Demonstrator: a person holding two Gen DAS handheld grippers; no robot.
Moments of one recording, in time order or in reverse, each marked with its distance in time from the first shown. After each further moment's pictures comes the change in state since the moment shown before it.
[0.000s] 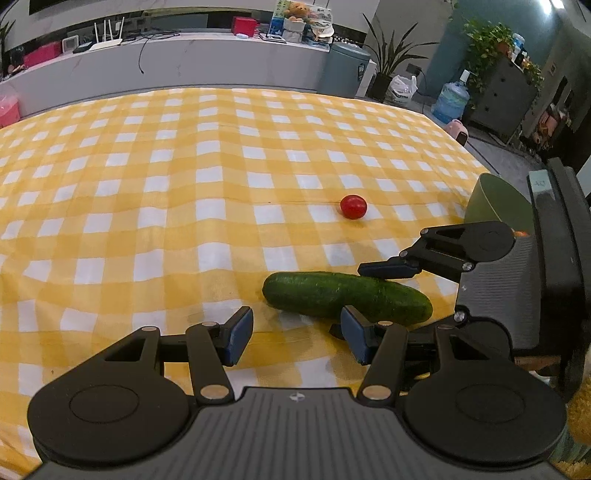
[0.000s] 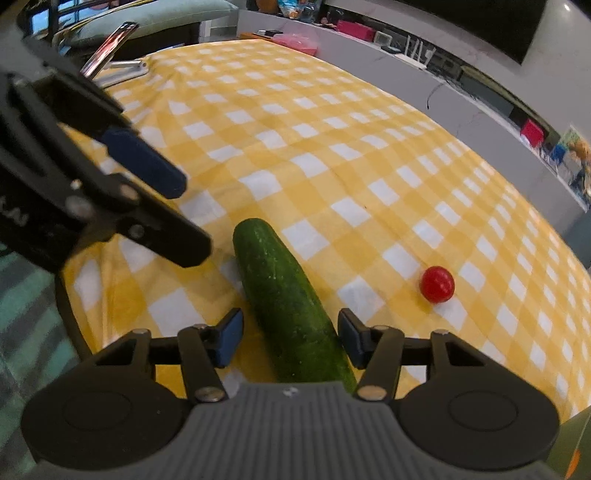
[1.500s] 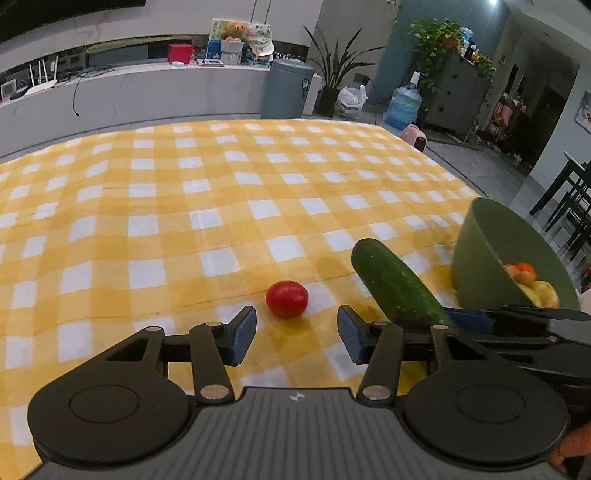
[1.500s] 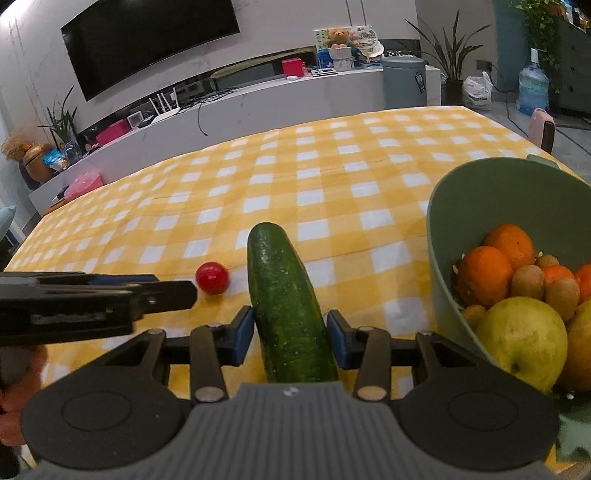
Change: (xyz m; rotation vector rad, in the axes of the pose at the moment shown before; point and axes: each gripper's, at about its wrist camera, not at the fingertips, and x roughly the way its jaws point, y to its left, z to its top) left arm 0.111 -0.052 0.066 0.139 -0.082 -0.115; right arm -0.036 -0.097 -0.069 0.860 -0.186 -0.304
